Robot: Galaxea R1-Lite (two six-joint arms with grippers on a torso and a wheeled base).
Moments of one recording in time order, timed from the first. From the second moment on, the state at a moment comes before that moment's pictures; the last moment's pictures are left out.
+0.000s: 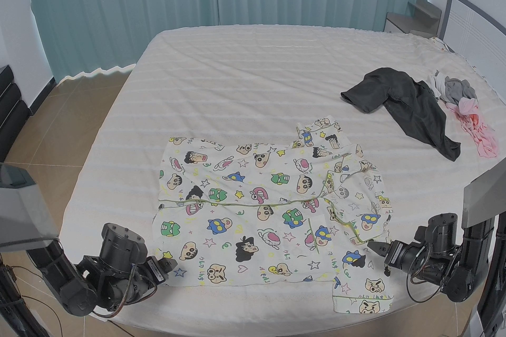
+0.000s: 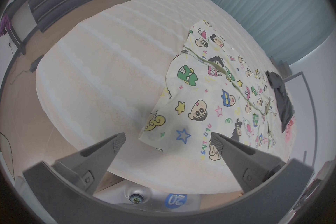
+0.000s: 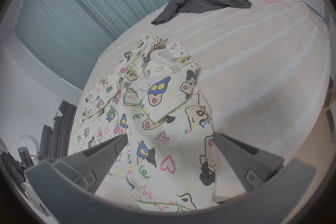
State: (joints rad) left arm -0.45 1.91 -0.22 -0.80 0.22 -0.95; right arm 0.25 2.19 -0.02 -1.55 -0.02 0.63
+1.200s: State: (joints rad) left arm -0.64 2.18 -0.35 -0.84 0.57 -1.04; right arm 0.25 2.20 -0.02 -1.55 -0.01 0.63
